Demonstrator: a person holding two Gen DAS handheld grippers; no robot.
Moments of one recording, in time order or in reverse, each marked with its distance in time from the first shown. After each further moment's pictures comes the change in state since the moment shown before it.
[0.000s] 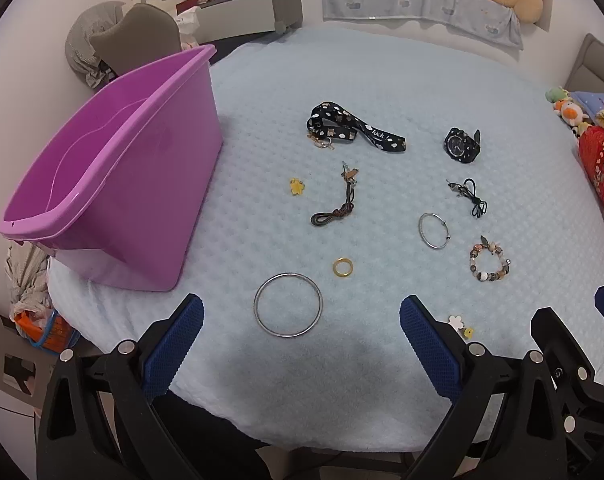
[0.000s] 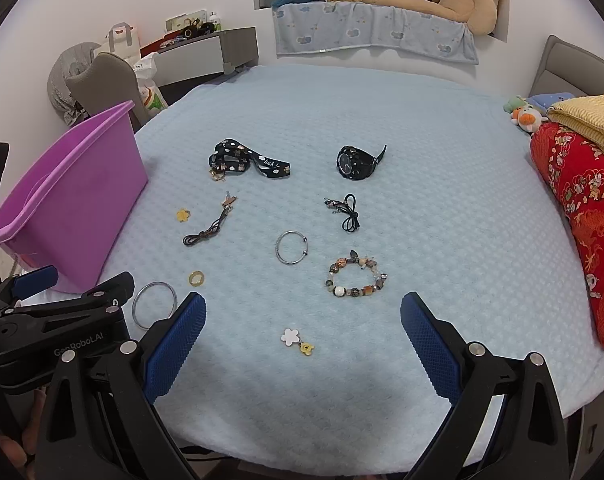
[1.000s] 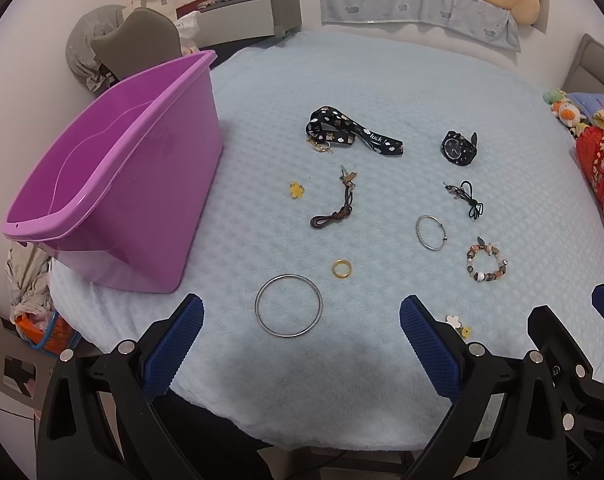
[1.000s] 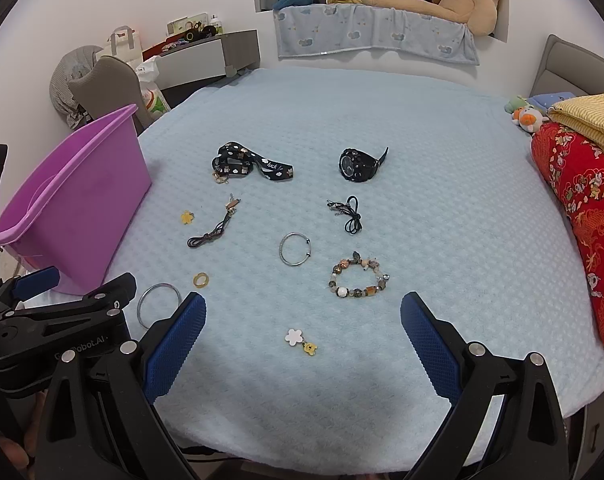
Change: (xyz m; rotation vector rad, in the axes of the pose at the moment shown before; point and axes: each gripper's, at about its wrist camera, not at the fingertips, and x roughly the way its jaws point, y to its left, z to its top) left arm -0.006 -0.002 -0.002 0.003 -0.017 0.002; right arm -0.003 0.005 0.003 0.003 -0.008 0.010
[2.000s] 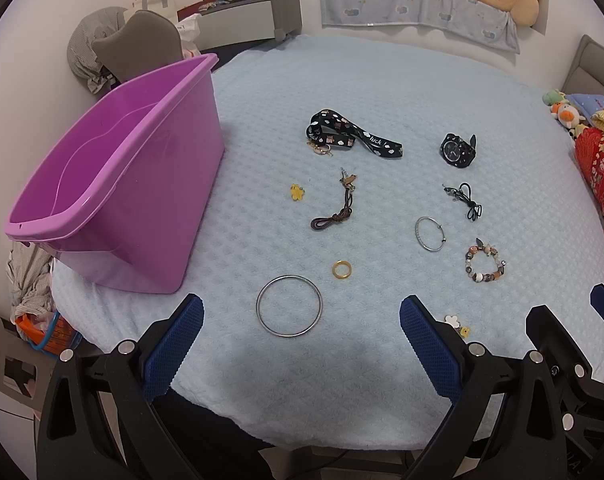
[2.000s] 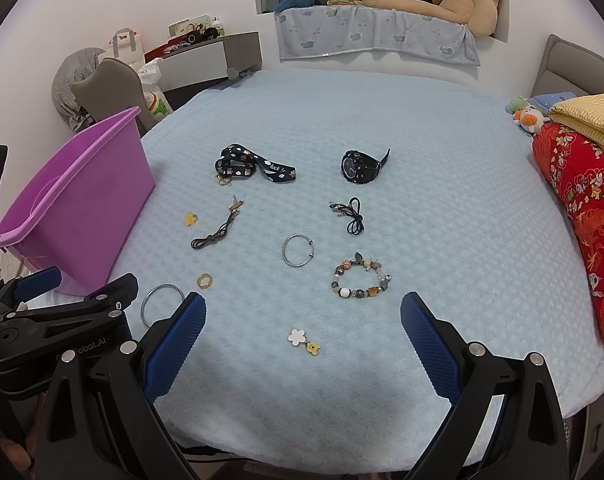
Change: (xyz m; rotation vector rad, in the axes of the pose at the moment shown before) left arm -0.003 -0.001 -0.001 -0.002 -0.007 0.003; right arm -0.003 0.001 -0.001 0.005 -0.006 0.010
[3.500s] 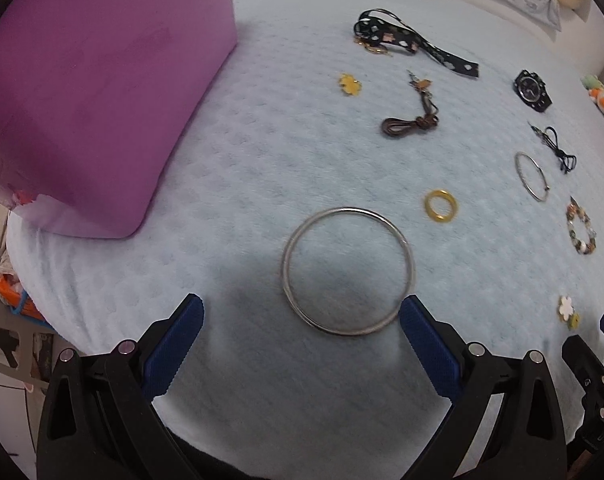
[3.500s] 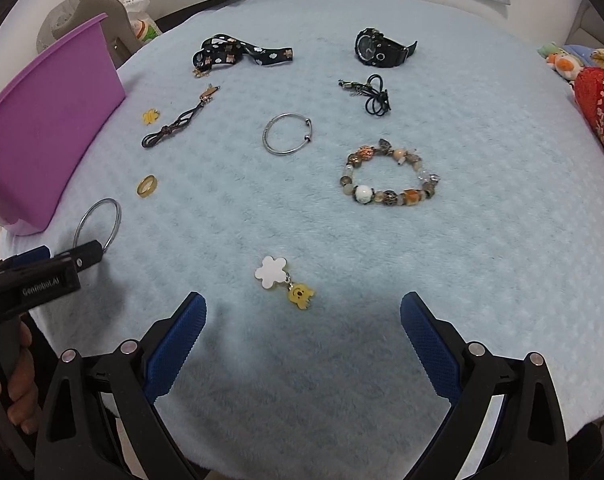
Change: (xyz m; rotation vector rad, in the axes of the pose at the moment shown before) left arm 0.142 0.043 -0.039 -0.068 0.191 0.012; right arm 0.127 -0.018 -0.059 -0.011 0.258 0.051
